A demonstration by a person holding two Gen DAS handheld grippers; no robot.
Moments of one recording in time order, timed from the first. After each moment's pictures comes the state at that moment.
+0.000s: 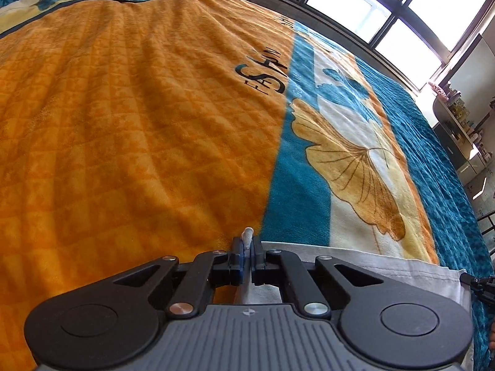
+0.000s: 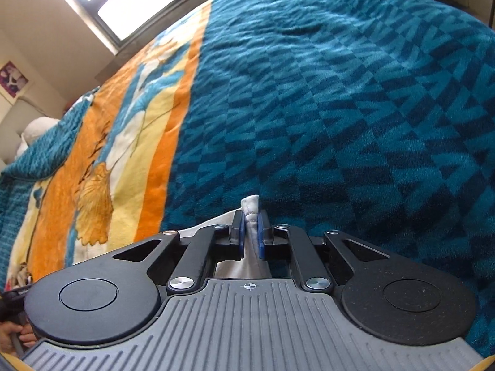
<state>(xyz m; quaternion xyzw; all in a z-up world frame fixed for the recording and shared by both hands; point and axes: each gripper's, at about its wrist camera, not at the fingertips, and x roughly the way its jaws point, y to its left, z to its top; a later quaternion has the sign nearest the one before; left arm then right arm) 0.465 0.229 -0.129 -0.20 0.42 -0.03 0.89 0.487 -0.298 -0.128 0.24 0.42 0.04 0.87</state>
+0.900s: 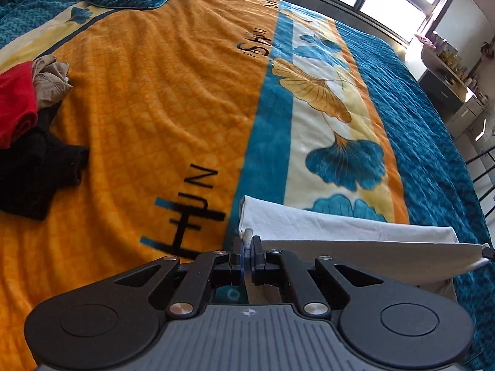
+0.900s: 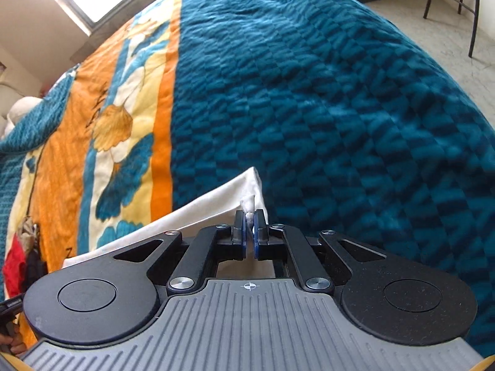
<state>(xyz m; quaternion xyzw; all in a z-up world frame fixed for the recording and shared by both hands) 0.205 0.210 -0.026 -0.11 0.47 -0.03 0.87 0.230 -0.307 -0.026 0.24 0.49 -0.02 0.84</state>
